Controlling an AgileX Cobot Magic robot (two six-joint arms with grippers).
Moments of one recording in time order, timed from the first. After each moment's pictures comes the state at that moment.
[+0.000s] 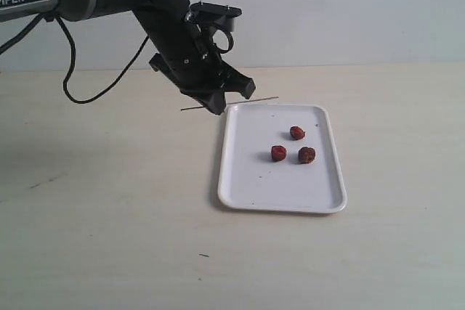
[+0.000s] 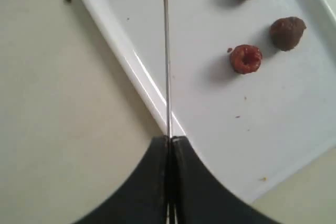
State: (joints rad) left arm -0.58 2.18 -1.89 -0.17 0.99 0.13; right arm -0.18 0.09 -0.01 0.07 0.20 0.03
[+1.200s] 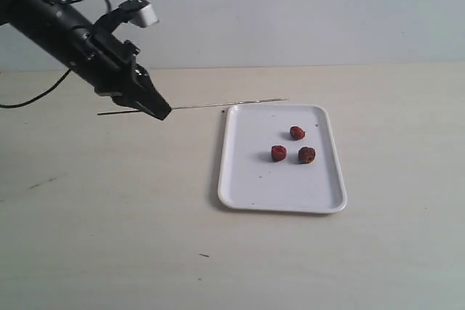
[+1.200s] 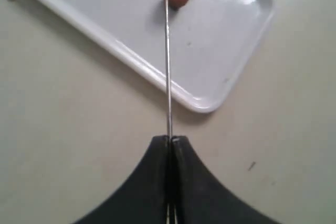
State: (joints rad) left arm -0.24 1.99 -1.53 -0.76 1.11 1.11; right arm -0.18 0.09 -0.01 0.17 -0.08 0.06
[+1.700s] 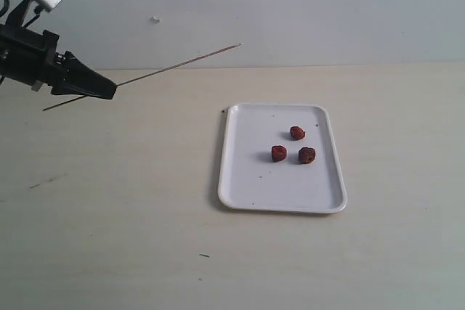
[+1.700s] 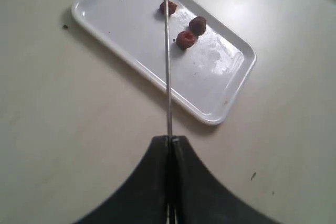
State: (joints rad) left arm 0.04 1.96 -1.39 -1.06 1.21 1.43; right arm -0.18 0.23 -0.19 0.00 -0.42 0.47
